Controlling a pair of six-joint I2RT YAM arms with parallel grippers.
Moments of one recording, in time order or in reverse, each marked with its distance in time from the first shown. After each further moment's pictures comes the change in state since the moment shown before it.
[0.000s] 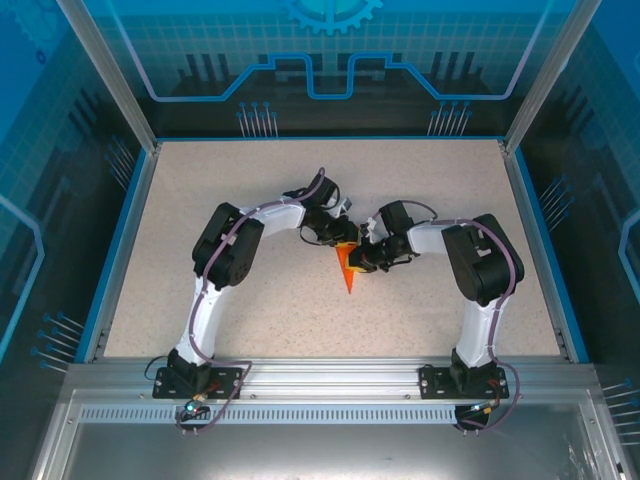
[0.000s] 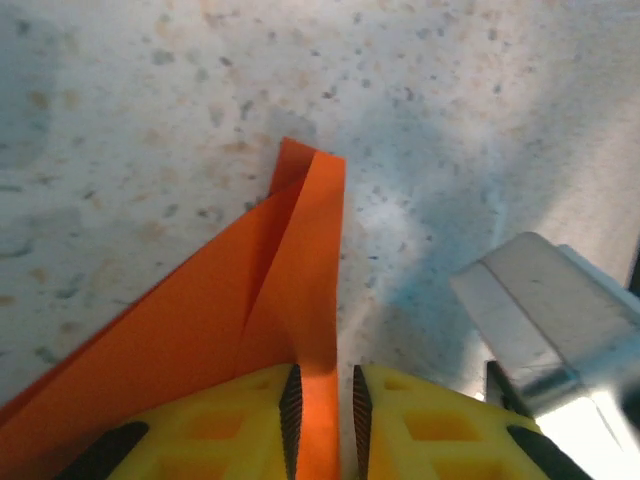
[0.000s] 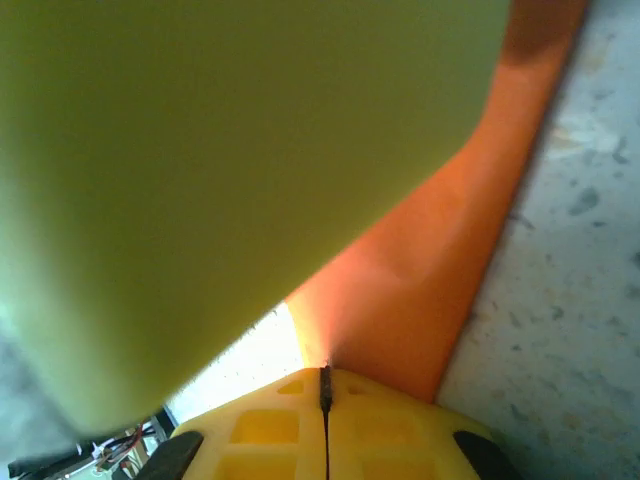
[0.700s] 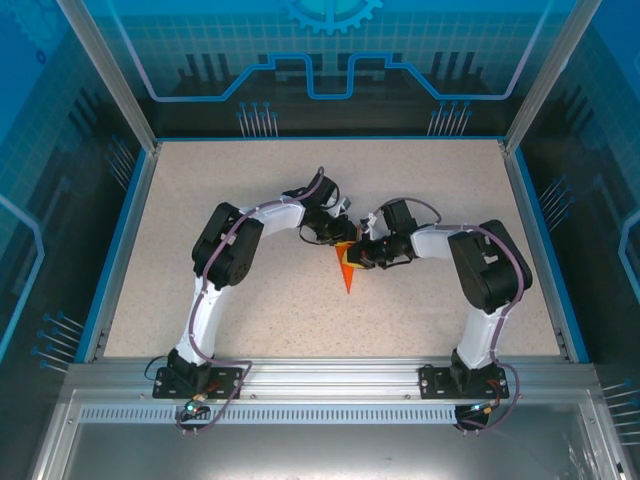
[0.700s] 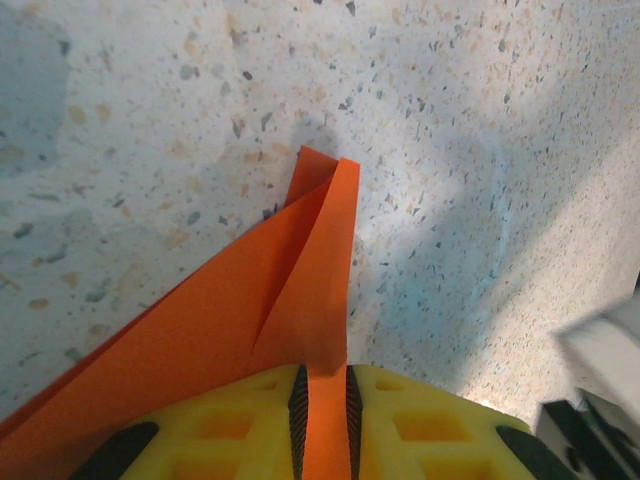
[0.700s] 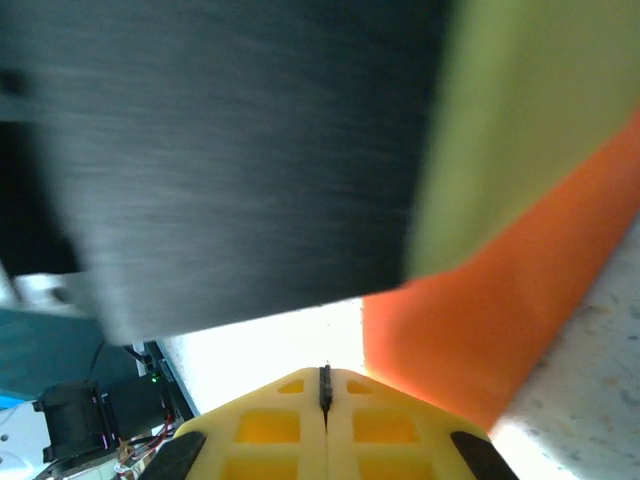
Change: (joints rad) left arm 0.003 0.000 0.001 -0.004 -0.021 0.000; right arm 0.006 -0.055 -0.053 0.109 -0.026 0.054
